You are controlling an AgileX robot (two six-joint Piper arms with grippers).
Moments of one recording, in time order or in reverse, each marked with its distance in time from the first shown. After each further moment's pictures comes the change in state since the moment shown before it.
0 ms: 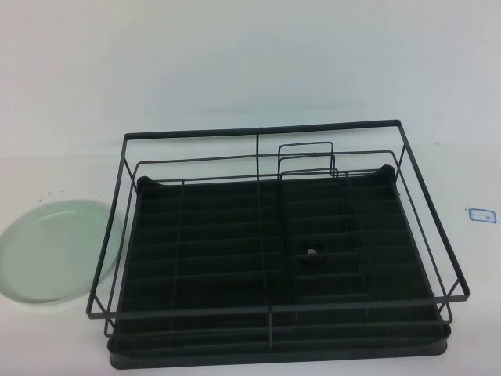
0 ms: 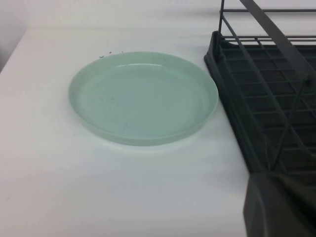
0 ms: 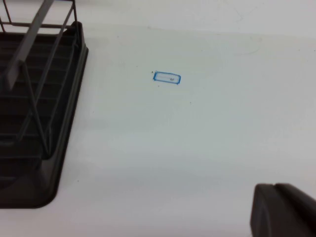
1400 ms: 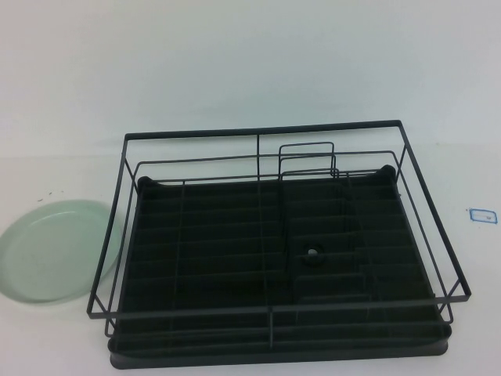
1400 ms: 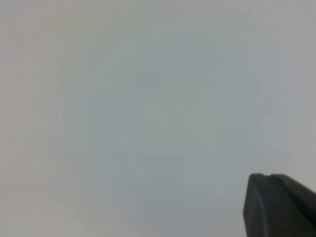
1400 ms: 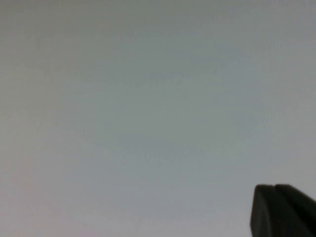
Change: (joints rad) right arm 0.000 0.000 -0.010 0.127 -1.138 0.120; left arm 0.000 0.044 -0.509 -0.236 -0.108 0.034
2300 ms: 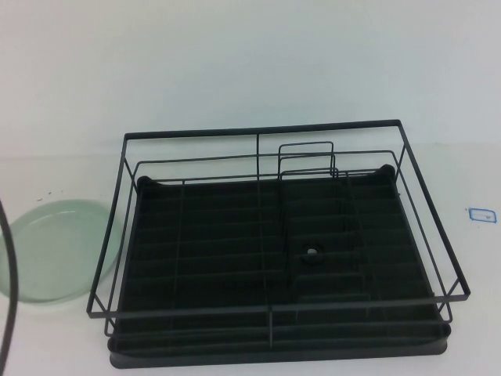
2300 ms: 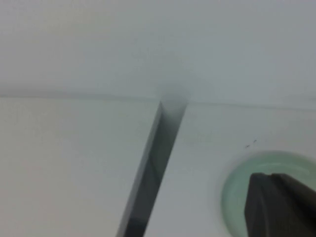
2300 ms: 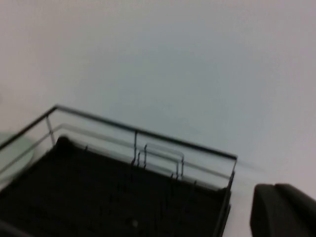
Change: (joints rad) right arm 0.080 0.638 -1.004 0.452 1.473 -0.583; left arm -0.062 0.711 -0.445 0.824 0.591 -0.412
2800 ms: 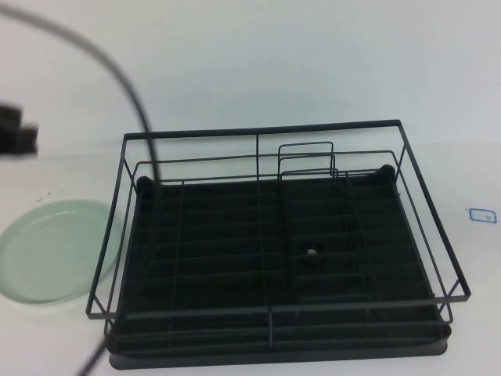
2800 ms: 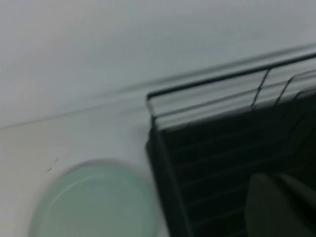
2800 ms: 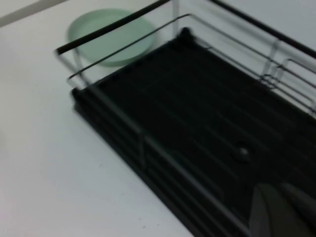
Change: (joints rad) right arm 0.168 0.159 0.152 0.201 0.136 -0.389; left arm 0.005 0.268 -0.217 -0.763 -0.081 0.632
